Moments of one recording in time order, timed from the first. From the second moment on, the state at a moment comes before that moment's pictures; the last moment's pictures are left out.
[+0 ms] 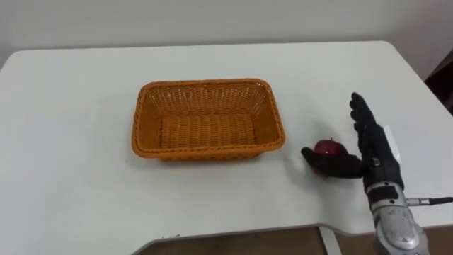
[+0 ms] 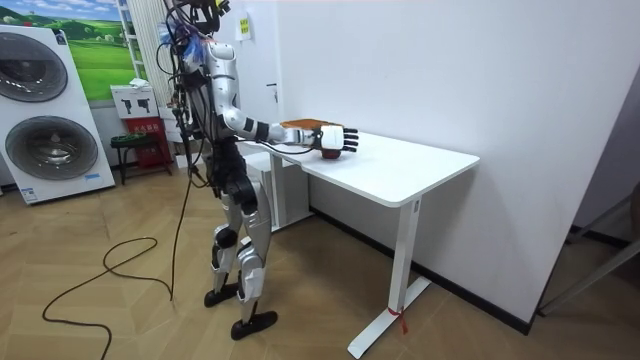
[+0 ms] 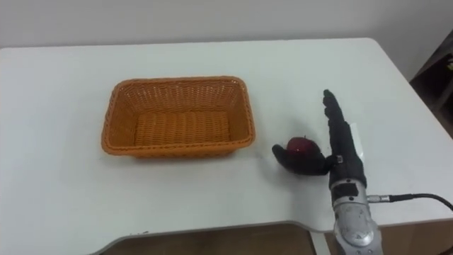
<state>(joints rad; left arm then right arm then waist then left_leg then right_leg) 0.28 0.23 0.04 1.10 0.30 -0.01 0.08 0.14 -0.31 0.07 0.26 0.02 -0.19 -0.17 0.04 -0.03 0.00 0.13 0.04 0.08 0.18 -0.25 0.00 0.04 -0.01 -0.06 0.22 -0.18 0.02</state>
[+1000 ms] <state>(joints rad) 0.27 0.24 0.04 1.08 0.30 -0.01 0.09 0.13 -0.31 0.01 0.40 -0.03 -0.23 -0.19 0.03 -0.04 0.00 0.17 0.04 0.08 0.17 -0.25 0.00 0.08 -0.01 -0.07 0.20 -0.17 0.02</state>
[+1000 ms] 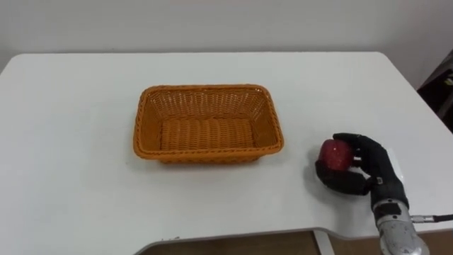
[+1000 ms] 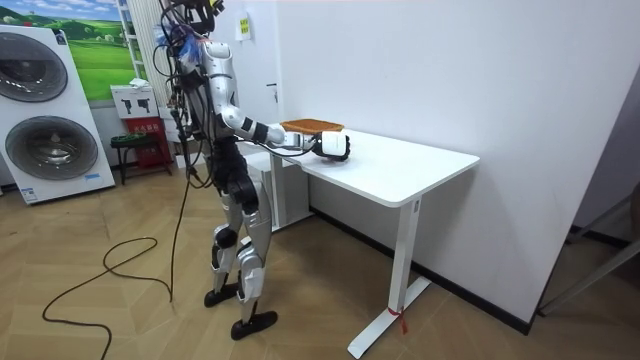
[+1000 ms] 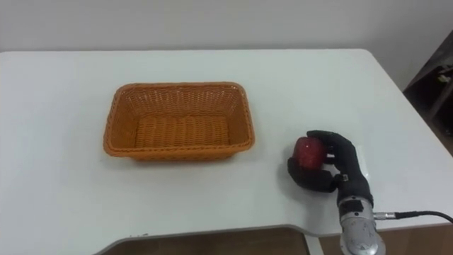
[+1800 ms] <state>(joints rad) 0.27 0.24 0.03 1.13 0.30 -0.02 0.10 0.13 -0.31 0.02 0.06 0.06 -0.19 -0.16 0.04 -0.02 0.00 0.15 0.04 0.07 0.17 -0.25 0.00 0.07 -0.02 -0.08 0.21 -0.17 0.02</state>
